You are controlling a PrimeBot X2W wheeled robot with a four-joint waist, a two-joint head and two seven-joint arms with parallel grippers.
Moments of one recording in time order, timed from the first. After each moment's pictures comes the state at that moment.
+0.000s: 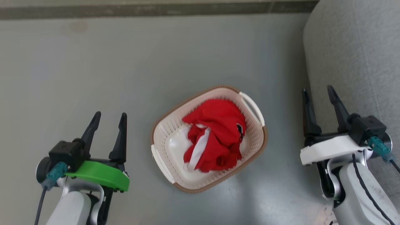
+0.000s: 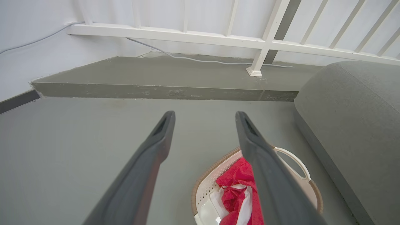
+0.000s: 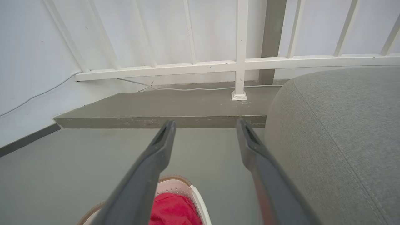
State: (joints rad) left arm -0.16 0.21 -0.33 0.07 -0.47 0.03 -0.20; right arm -0.15 -0.13 0.20 0.11 0.23 -0.08 -0.25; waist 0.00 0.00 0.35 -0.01
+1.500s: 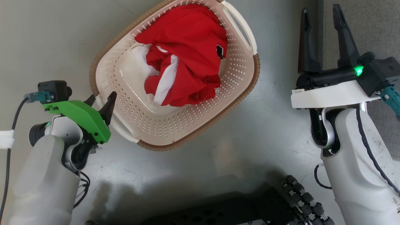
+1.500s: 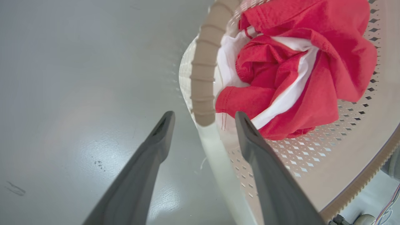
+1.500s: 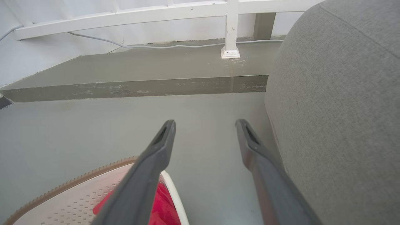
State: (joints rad) left arm -0.56 0.20 -0.32 0.55 -0.74 -0.11 0.21; right arm -0.42 -0.07 0.22 0.01 0.19 -0.10 -0.25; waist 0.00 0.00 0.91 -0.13
